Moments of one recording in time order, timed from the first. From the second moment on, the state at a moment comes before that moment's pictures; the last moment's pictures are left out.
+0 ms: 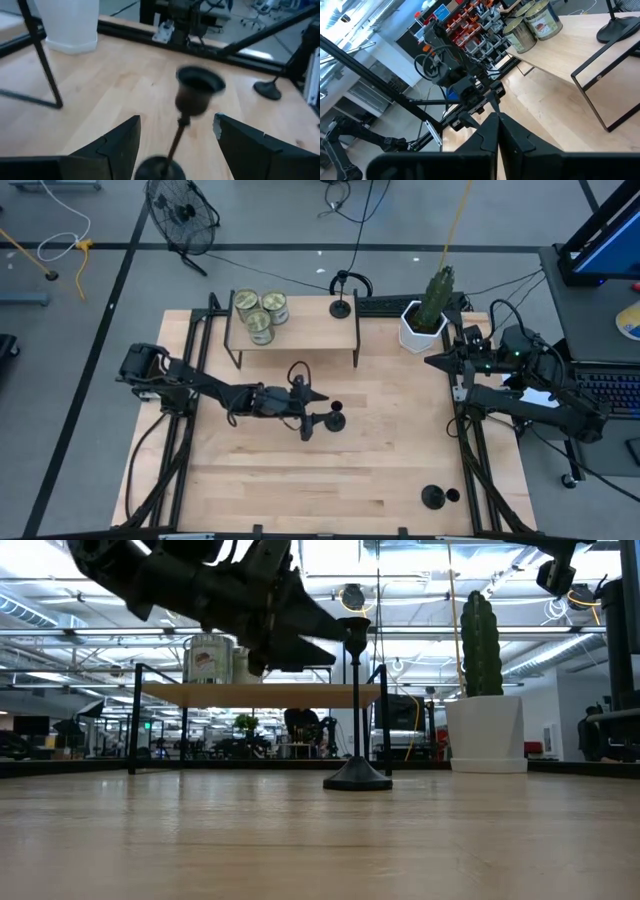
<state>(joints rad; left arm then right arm) -0.15 1.65 0.76 0.59 -0.24 -0.26 -0.43 0.38 0.77 -0.54 -0.34 0.67</state>
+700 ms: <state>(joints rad) -0.11 1.67 0.79 0.55 -0.14 -0.29 -0.43 0.38 0.77 -0.49 -0.34 0.67</state>
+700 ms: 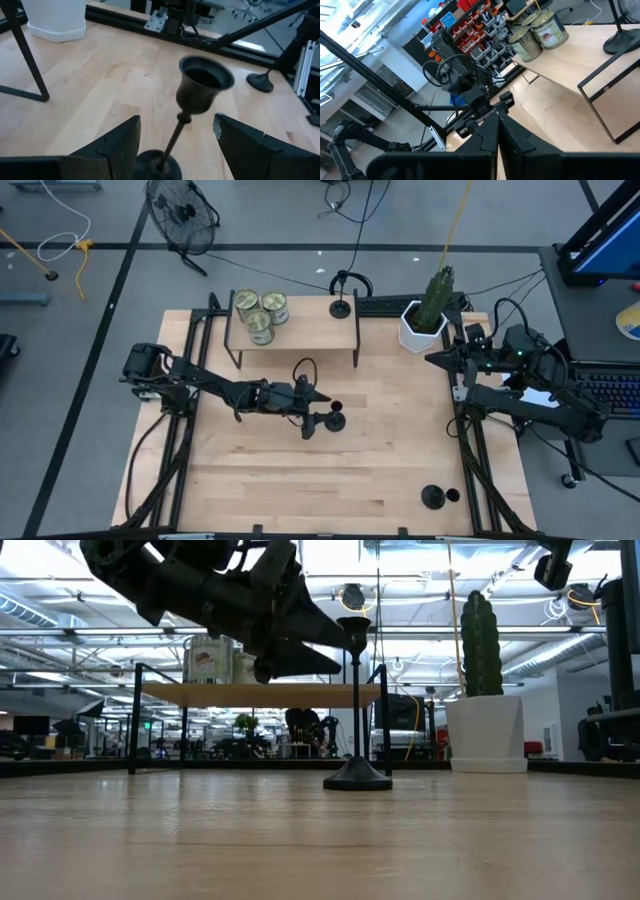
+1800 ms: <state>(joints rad) -0.11 1.74 0.92 0.46 -0.15 -0.28 -0.43 0.38 0.77 -0.50 -0.35 0.70</state>
